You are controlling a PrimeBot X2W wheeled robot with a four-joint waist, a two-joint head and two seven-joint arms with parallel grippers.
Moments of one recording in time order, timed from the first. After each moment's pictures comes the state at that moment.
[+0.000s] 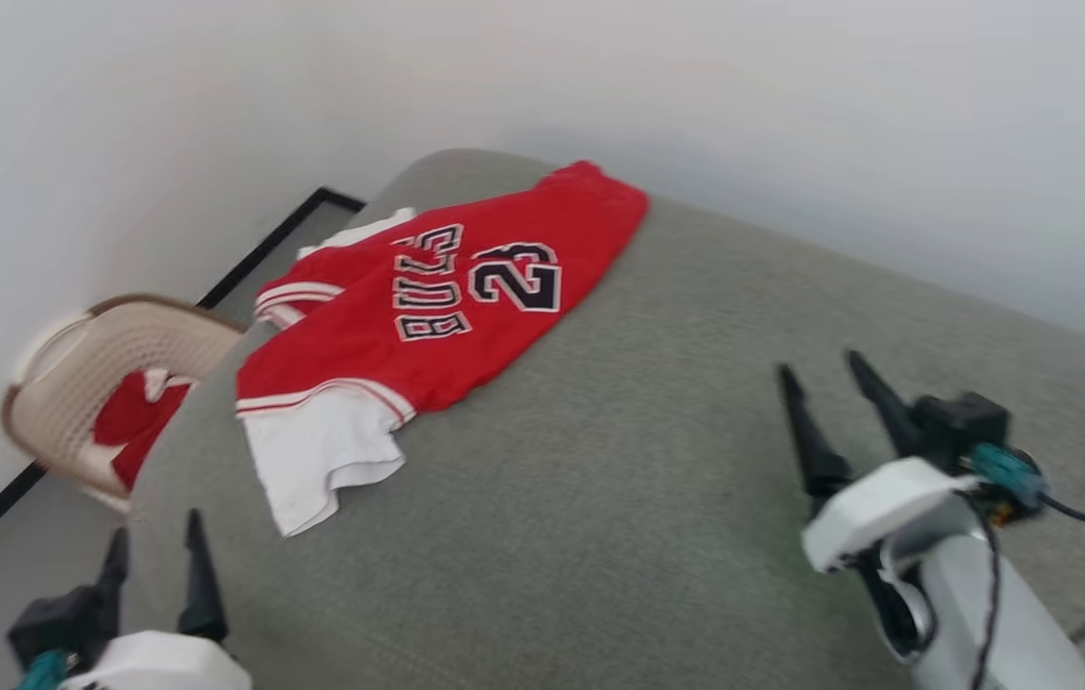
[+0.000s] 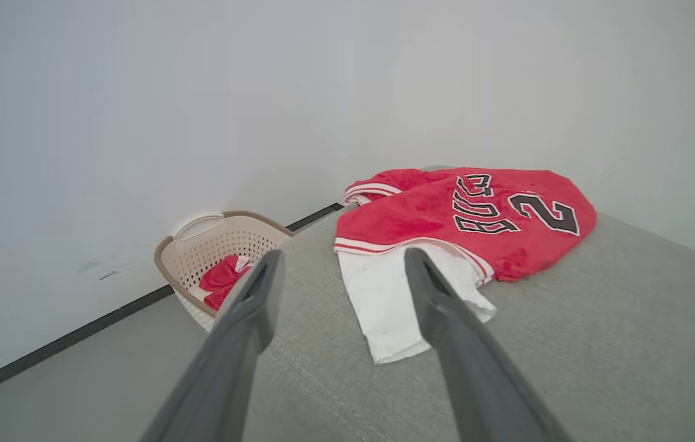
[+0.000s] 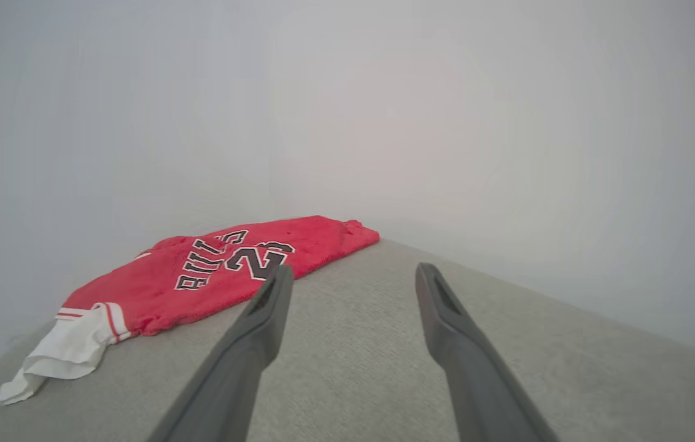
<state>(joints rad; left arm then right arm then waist) -0.04 0.06 0.21 0.37 -0.17 -0.10 -0.26 -0.36 -0.14 0.19 0.56 0.31 0.13 -0.26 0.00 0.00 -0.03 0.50</state>
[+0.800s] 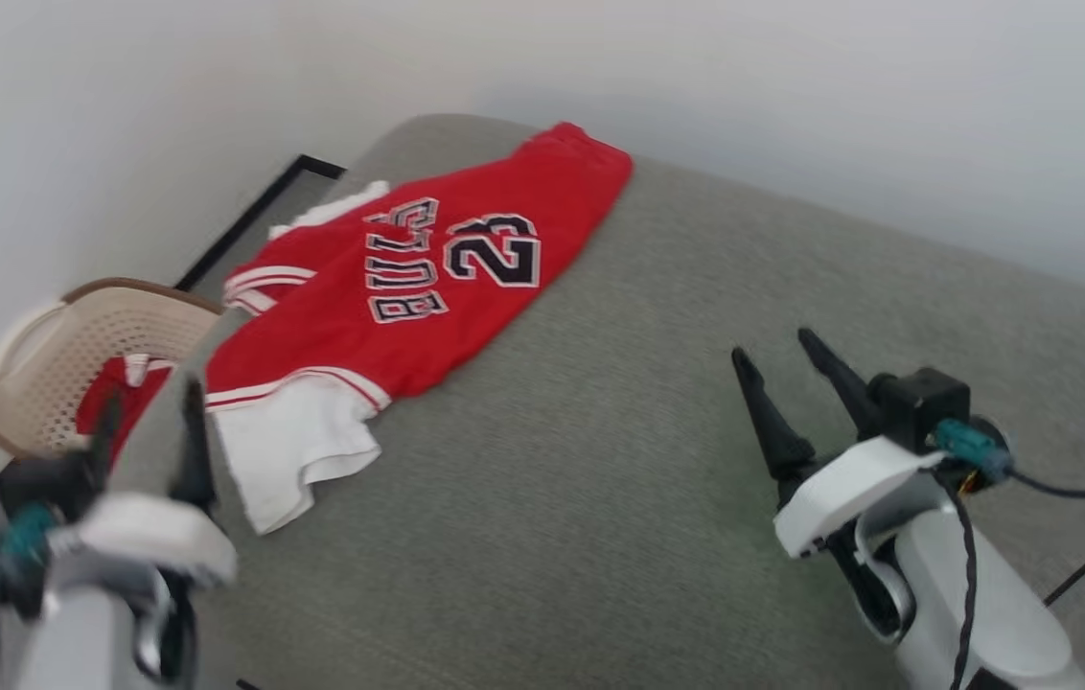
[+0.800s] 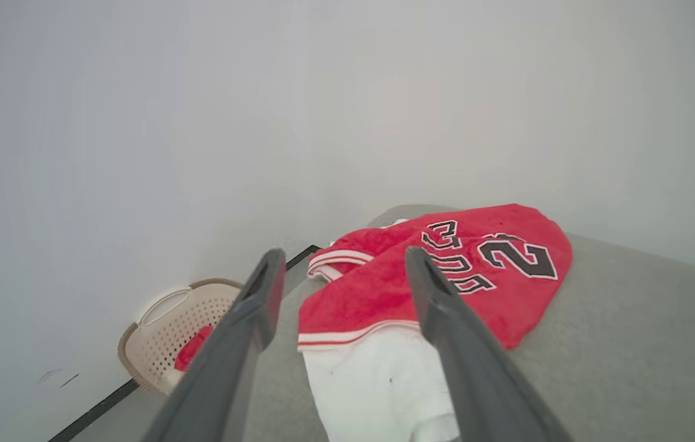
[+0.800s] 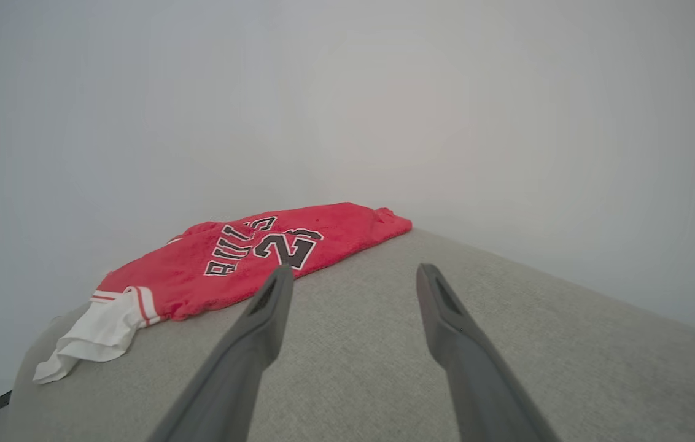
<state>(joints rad) -0.22 0.15 0.12 0.42 -0.16 -0.12 -0.26 -0.41 -0.15 0.30 0.57 0.36 0.13 -0.26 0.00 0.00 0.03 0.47</state>
